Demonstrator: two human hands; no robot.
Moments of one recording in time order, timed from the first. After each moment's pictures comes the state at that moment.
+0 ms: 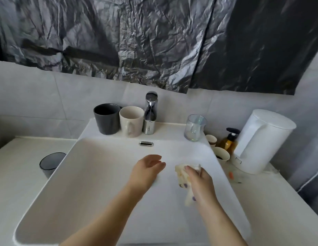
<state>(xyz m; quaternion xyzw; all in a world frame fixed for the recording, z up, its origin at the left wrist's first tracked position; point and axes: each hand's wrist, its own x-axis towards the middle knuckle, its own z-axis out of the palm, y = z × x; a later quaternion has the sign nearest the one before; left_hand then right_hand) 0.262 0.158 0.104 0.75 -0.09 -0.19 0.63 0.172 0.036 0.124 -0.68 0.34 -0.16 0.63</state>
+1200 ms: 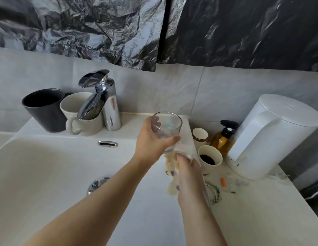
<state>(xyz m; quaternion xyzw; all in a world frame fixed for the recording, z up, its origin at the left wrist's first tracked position) 0.338 -0.011 0.099 0.74 -0.15 -0.04 0.65 0.241 -0.066 0.109 -0.62 0.41 -0.14 0.66</state>
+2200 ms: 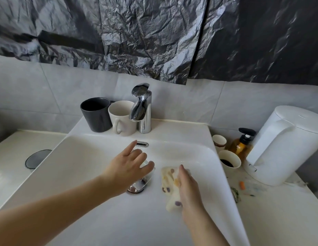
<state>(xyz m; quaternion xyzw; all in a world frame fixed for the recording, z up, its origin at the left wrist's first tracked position) 0.329 0.164 0.078 0.78 -0.52 0.31 -0.13 0.221 0.001 0.085 -0.60 0.37 -0.04 0.70</state>
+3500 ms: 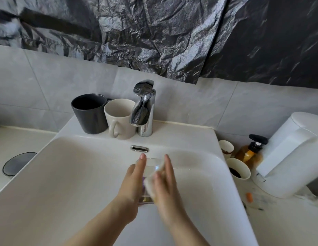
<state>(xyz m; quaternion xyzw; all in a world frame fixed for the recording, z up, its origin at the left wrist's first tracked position) 0.308 0.115 0.060 0.61 0.11 -0.25 0.75 0.261 0.032 0.057 -0.77 0.10 -0.08 0.62</state>
